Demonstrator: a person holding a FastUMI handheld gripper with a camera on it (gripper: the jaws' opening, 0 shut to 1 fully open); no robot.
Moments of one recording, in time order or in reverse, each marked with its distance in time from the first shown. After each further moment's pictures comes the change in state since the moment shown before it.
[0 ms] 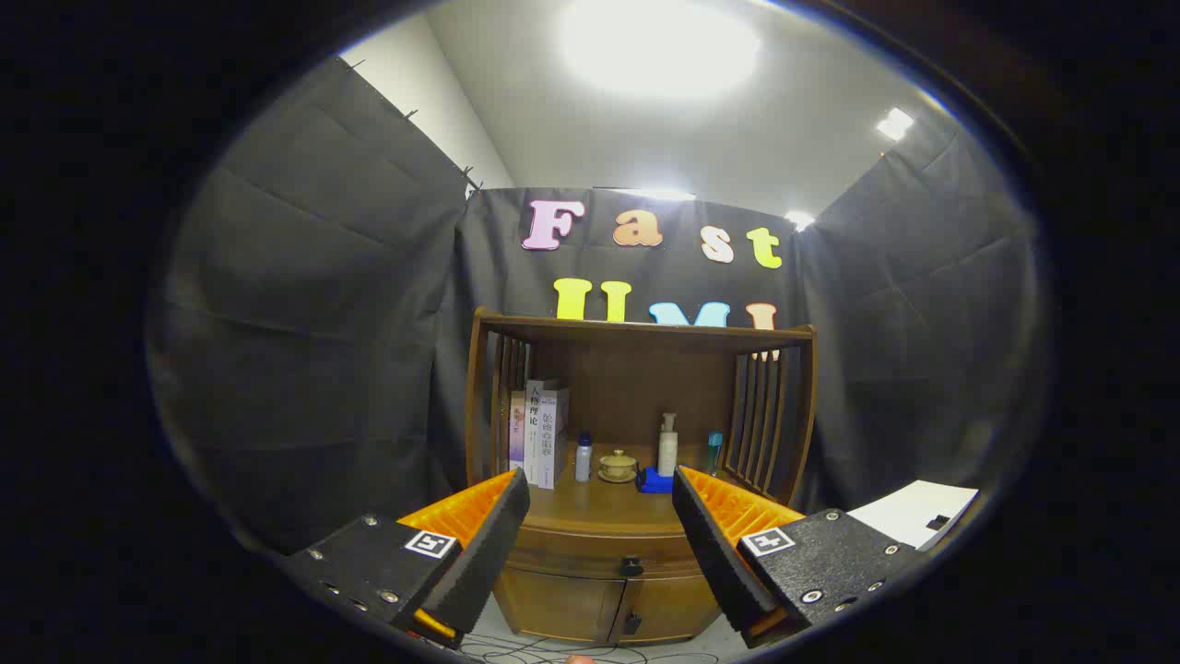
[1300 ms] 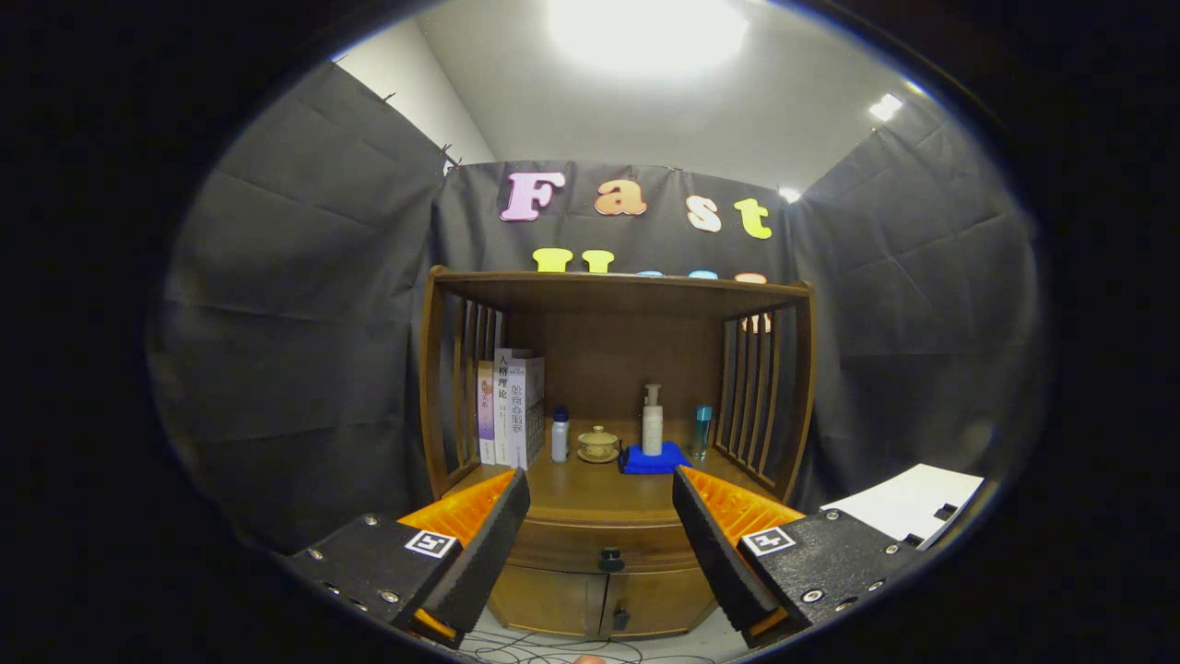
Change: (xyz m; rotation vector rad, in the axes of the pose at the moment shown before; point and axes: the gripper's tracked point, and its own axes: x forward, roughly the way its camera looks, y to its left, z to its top) arm 0.049 -0.032 -0.049 -0.039 0.065 -0.037
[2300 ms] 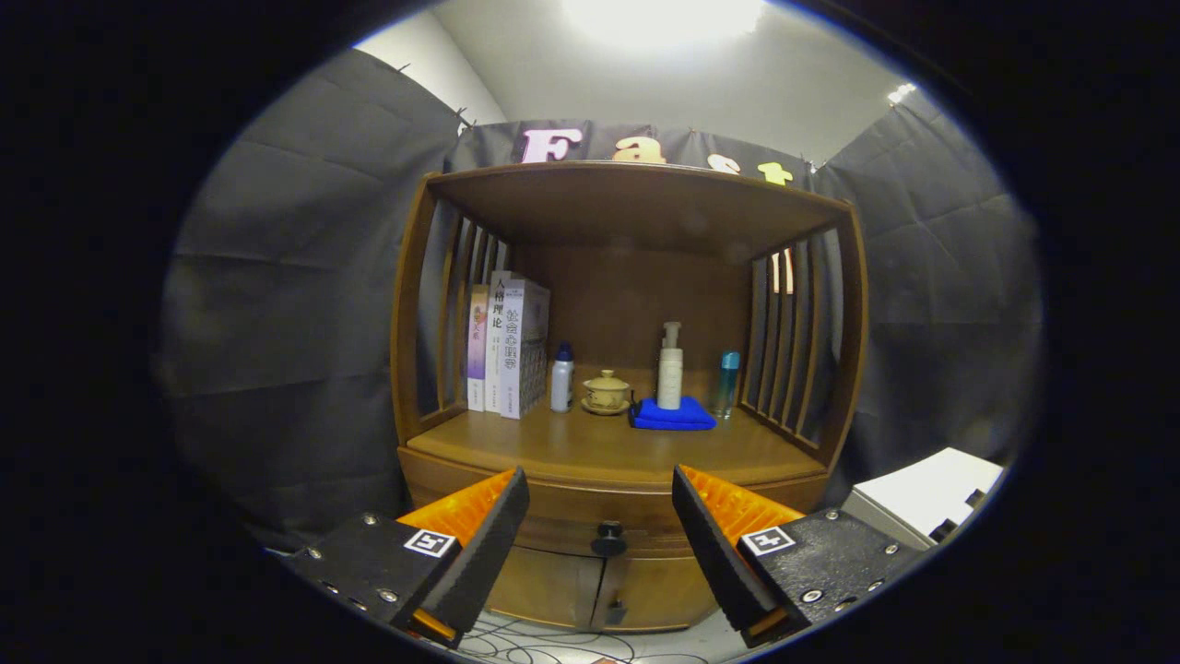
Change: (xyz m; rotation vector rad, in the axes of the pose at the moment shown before) arm 0.067 0.002 -0.118 0.025 0.099 0.073
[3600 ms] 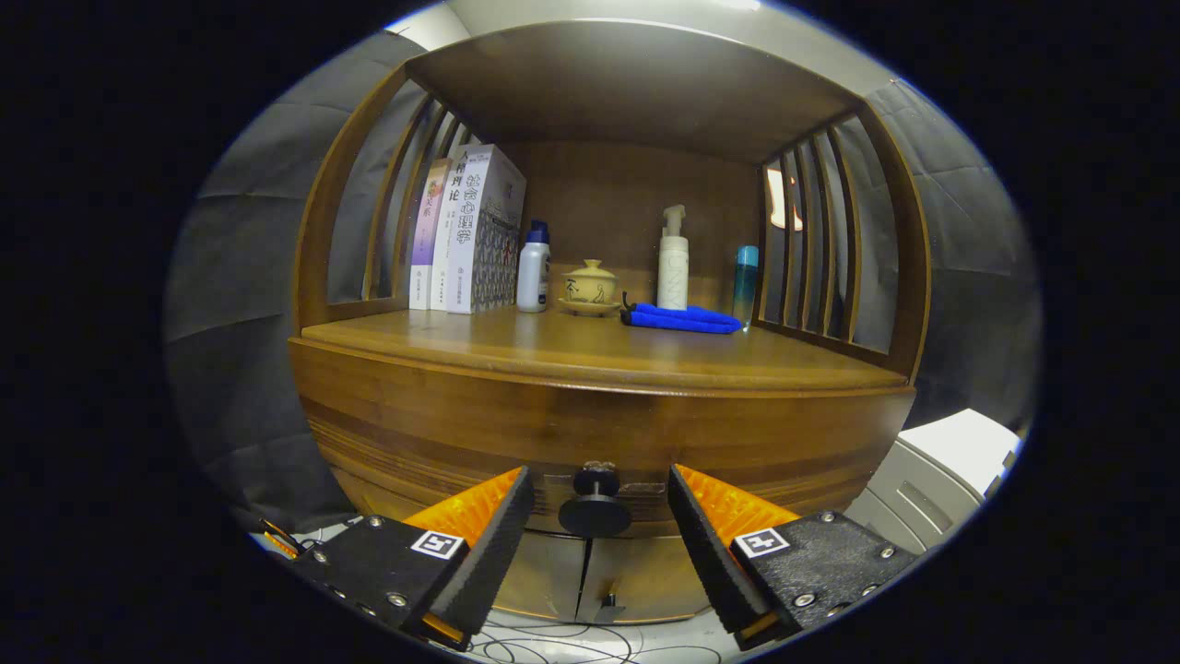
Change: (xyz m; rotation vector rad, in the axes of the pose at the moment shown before) arm 0.092 -0.018 -0.149 -0.010 0.161 -0.056
